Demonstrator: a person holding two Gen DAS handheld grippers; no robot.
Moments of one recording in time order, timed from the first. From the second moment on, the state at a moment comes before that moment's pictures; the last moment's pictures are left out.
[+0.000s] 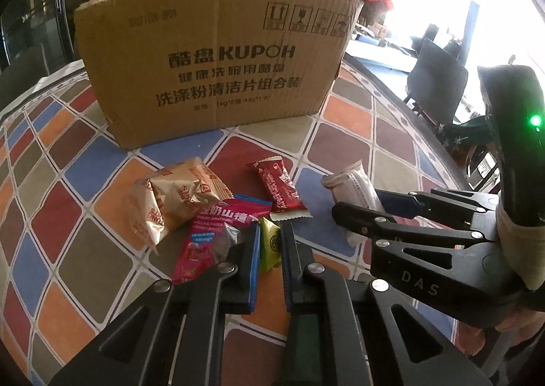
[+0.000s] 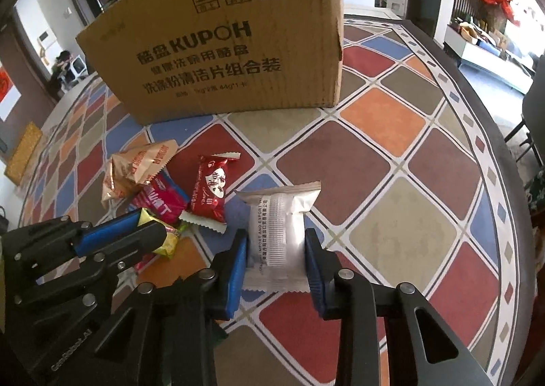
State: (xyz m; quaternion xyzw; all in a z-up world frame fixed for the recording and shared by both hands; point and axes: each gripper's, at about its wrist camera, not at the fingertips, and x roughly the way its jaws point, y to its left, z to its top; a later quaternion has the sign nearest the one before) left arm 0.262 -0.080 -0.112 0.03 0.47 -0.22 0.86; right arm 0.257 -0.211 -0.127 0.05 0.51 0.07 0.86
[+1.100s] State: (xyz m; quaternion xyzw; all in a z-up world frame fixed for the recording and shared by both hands) left arm 0.285 -0.055 0.038 0.04 0.32 -0.19 0.93; right arm 0.269 -0.193 0.020 0.03 0.36 0.08 0.93
